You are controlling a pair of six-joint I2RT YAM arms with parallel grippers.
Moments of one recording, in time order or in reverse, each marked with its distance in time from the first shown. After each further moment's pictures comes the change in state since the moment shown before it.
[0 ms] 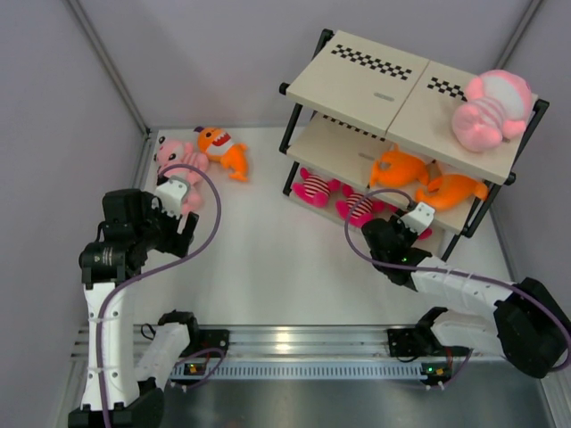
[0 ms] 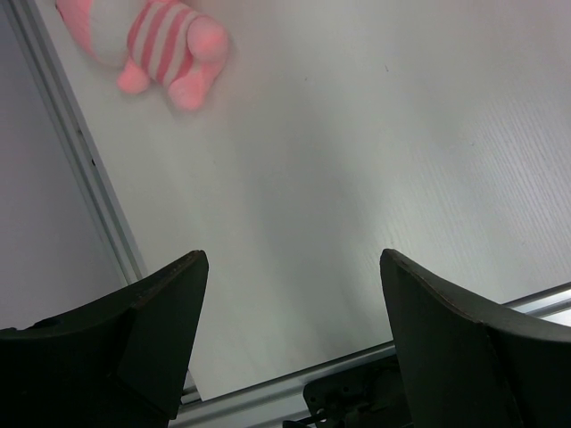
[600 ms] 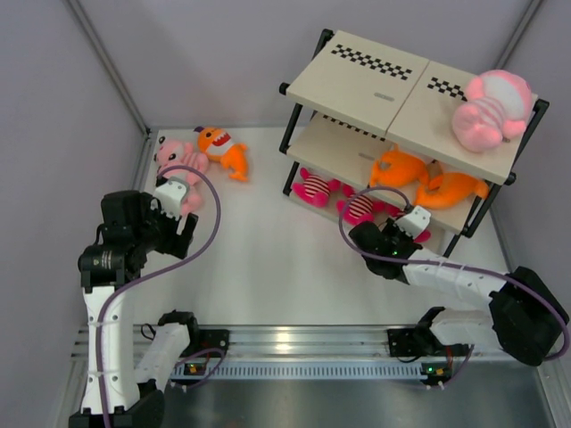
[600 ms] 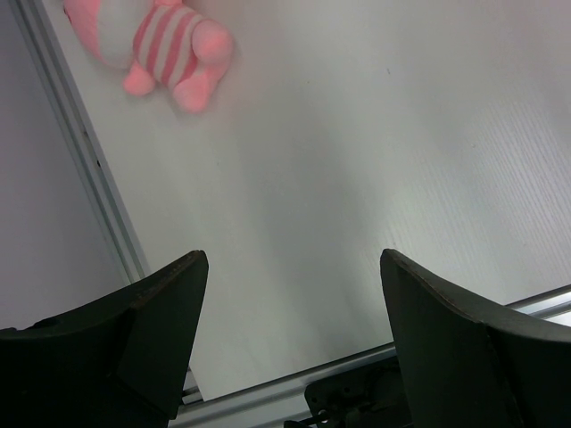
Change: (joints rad) left arm 0.000 -0.013 0.000 0.000 -0.004 0.002; right arm 0.053 0.077 0.091 -0.277 0.022 0.277
